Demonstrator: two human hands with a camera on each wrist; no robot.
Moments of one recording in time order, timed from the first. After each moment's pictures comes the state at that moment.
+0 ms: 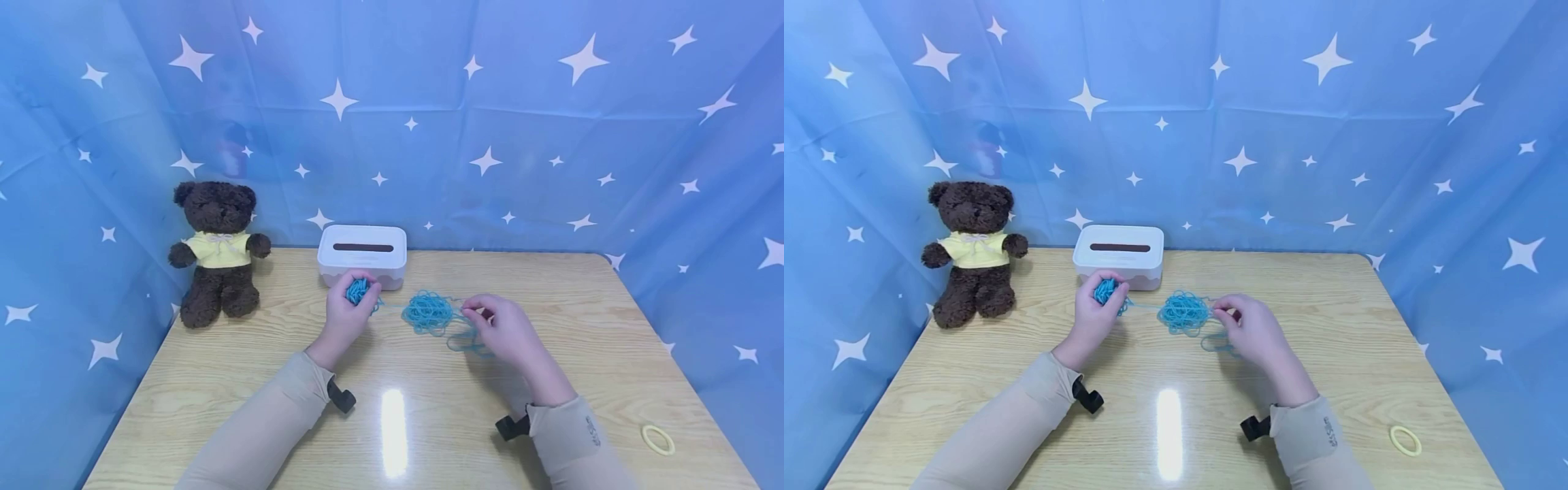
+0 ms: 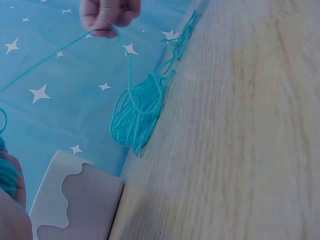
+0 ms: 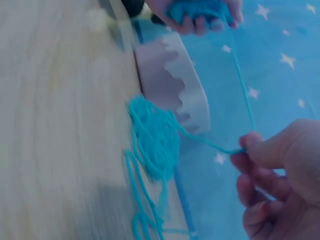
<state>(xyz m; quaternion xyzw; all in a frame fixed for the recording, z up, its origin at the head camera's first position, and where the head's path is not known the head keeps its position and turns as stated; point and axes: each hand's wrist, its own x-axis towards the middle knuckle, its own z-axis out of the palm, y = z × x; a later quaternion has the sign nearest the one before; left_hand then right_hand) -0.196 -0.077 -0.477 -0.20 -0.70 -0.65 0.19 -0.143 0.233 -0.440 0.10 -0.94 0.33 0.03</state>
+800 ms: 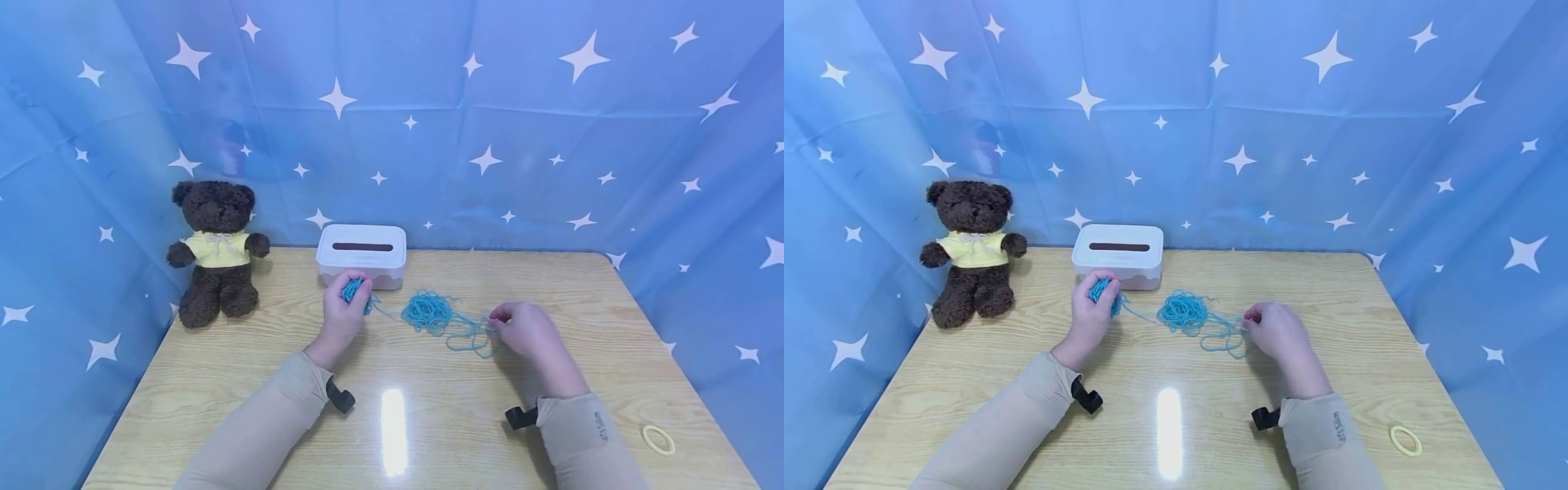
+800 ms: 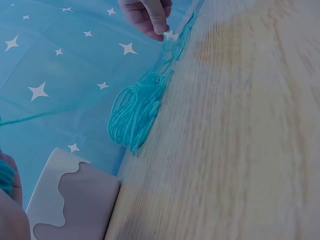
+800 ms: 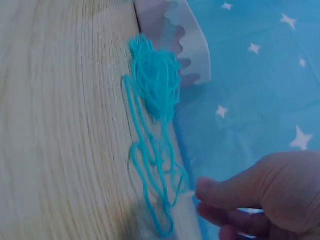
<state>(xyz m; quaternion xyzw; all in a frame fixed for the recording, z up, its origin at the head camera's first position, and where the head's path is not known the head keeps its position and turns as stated) -0.199 -0.080 -0.482 -0.20 -0.68 -0.67 0.22 -0.157 0.270 -0.451 0.01 -0.97 0.22 -0.05</state>
